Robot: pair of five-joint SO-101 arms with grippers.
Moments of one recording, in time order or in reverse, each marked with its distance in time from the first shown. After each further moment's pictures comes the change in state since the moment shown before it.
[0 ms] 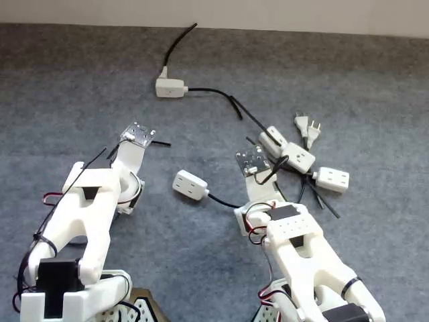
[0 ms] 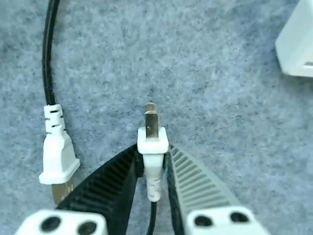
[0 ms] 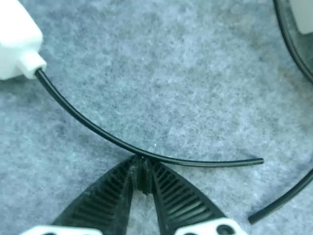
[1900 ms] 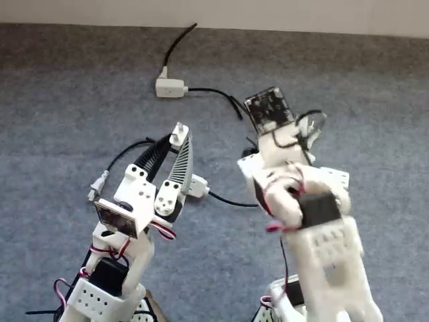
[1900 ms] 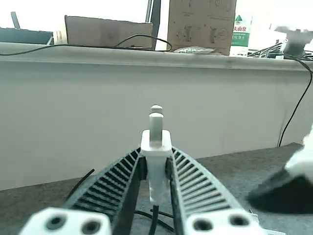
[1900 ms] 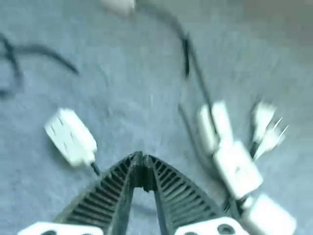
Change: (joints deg) left arm 28.9 -88.9 45.5 -49.5 26.9; right arm -1.1 -19.6 -38.3 30.5 5.1
